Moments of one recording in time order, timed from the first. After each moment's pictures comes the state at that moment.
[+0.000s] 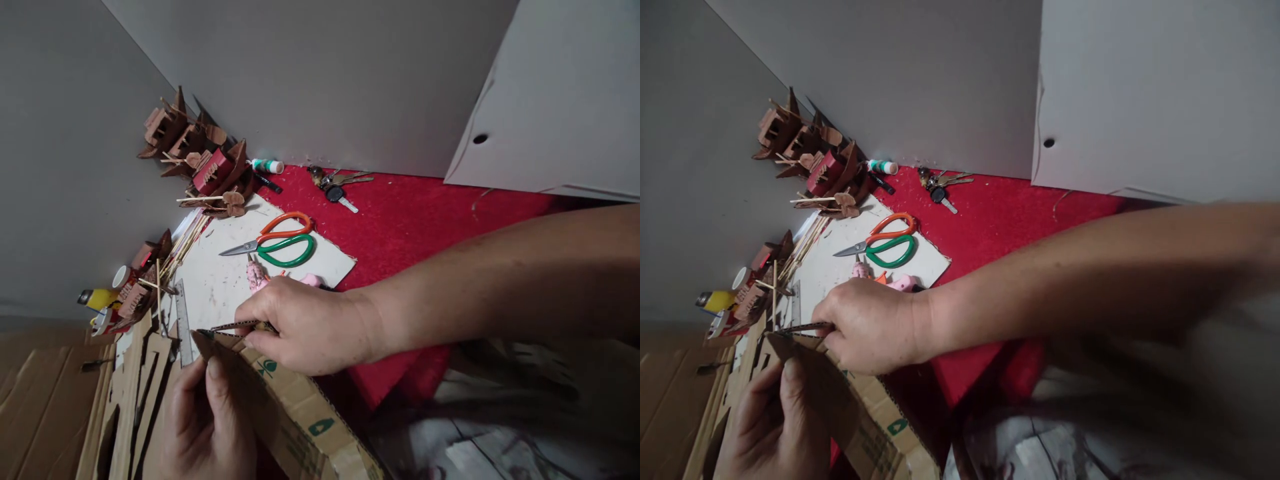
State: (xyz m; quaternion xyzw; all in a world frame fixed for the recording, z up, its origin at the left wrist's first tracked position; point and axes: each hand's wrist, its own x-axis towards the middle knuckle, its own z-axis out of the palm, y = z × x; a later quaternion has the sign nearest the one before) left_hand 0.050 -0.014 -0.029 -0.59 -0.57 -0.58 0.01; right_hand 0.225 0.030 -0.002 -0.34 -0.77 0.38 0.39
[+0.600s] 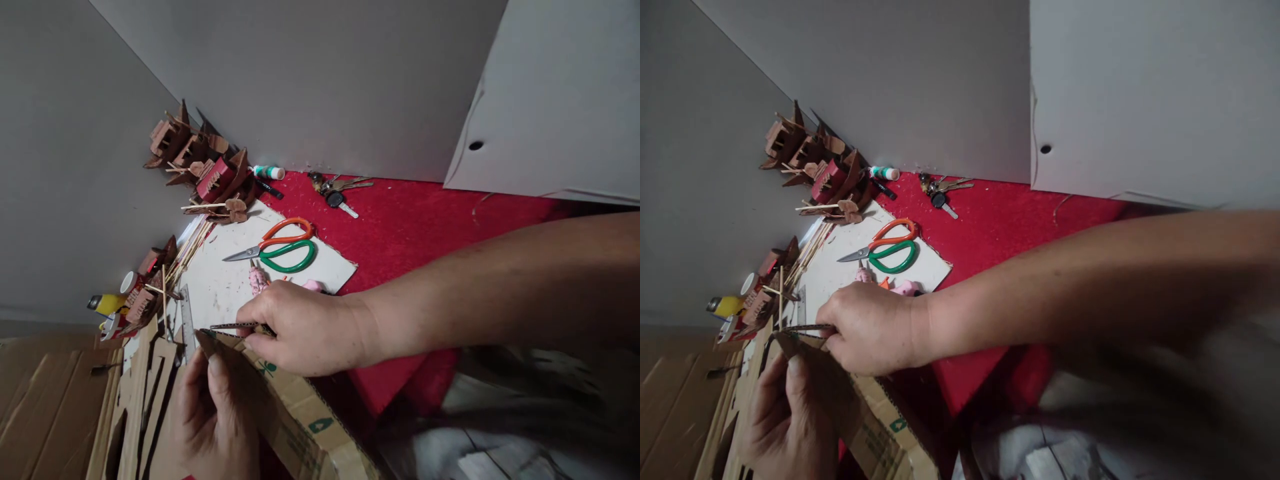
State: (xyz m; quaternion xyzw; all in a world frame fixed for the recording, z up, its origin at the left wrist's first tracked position) left_hand 0.059 -0.006 -0.027 -0.53 -0.61 -0.59 -0.01; right_hand 0.225 0.032 0.001 -0.37 -0.77 0.36 0.38
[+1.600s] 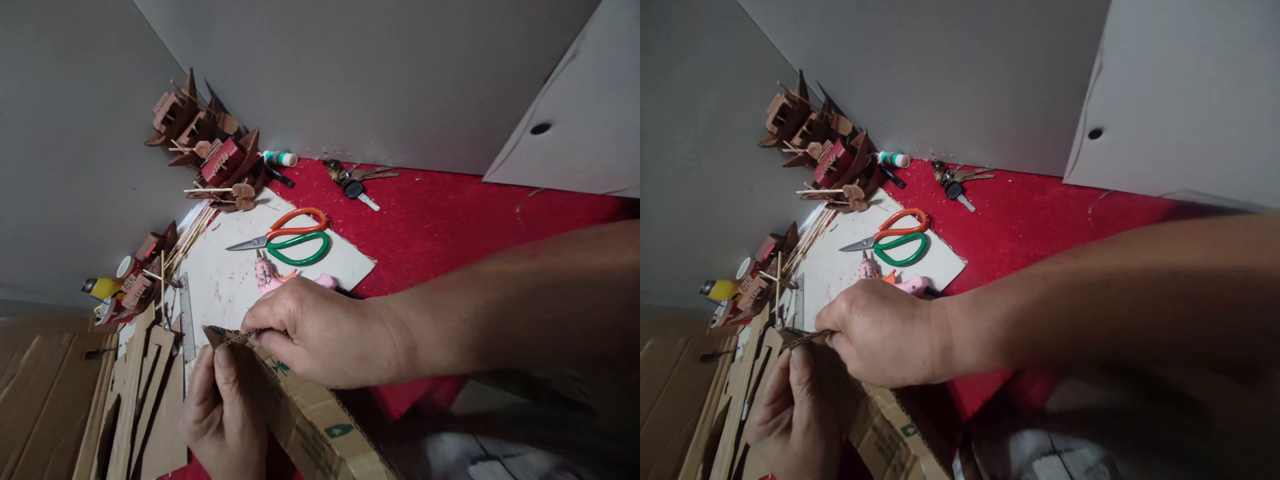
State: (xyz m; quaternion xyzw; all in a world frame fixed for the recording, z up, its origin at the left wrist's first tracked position) left_hand 0.031 -0.005 -0.046 -0.58 -0.61 -0.54 -0.06; right_hand 0.220 0.034 -0.008 -0.32 -0.78 0.38 0.39
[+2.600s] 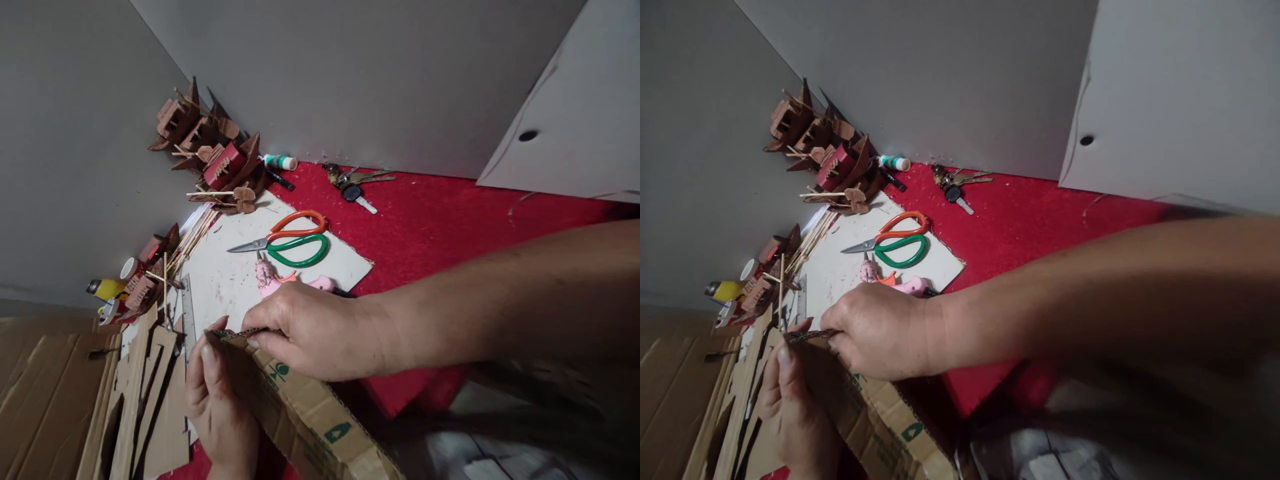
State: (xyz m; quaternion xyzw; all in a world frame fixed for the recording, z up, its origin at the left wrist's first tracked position) left_hand 0.048 0.002 -0.031 -0.51 -0.58 -0.59 -0.24; right_hand 0.219 0.034 -0.006 -0.33 -0.78 0.39 0.36
